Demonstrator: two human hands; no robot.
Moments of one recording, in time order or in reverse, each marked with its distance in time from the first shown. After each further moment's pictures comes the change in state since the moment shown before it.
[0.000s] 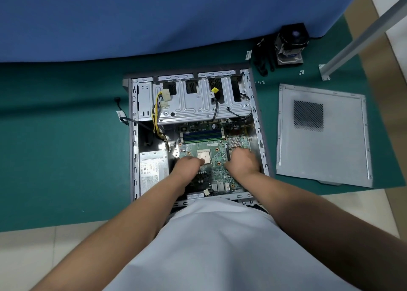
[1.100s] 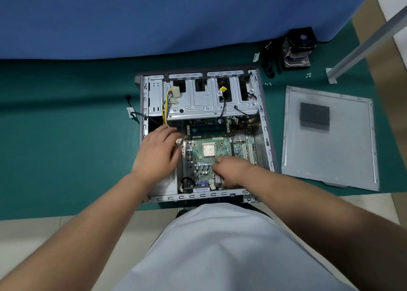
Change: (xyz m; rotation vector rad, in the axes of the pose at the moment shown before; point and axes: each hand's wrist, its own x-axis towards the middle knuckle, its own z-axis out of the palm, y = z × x) left_hand -0.034 -0.011 -0.095 0.984 0.487 0.891; right_hand -0.009 -0.016 0.005 -0.509 -0.276 -0.721
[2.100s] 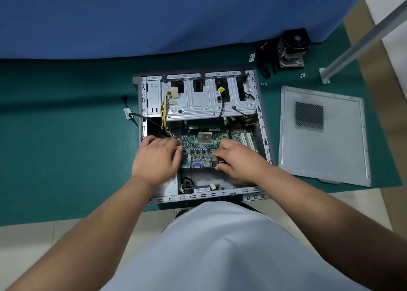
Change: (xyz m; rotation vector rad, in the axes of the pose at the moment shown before) left_hand -0.002 -0.008 0.018 0.134 0.122 0.046; right_hand -0.044 0.006 -0.026 0.230 0.493 -0.062
